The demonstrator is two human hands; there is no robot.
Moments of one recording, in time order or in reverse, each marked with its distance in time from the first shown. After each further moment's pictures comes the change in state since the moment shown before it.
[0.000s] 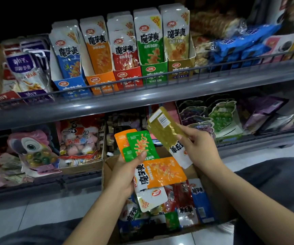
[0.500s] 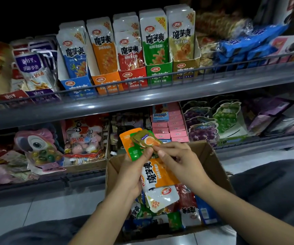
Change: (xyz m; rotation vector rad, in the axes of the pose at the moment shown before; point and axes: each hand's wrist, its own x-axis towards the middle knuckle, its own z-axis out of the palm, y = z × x) left_hand -0.013 0.004 0.013 -0.114 -0.087 0.052; right_hand -0.031 -0.010 0.033 0.018 -0.191 -0.101
